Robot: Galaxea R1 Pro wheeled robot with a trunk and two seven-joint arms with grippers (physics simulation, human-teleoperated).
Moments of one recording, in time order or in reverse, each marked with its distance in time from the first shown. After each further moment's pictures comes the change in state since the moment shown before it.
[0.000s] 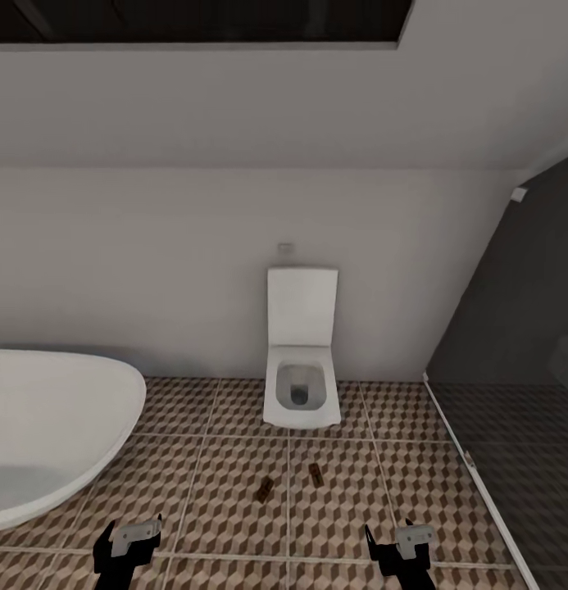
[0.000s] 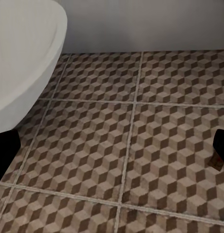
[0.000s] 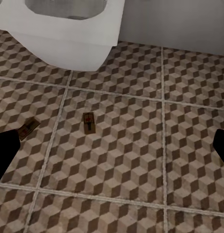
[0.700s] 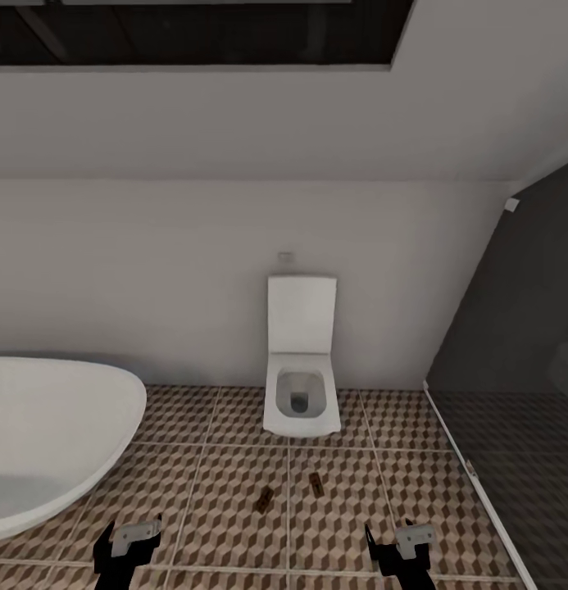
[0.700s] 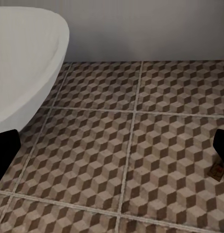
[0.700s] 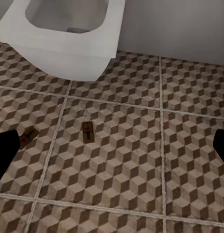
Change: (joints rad) left arm 0.000 0.000 0.000 0.000 0.000 0.000 0.000; right arm 0.000 0.000 0.000 0.000 0.000 0.000 0.000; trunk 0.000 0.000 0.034
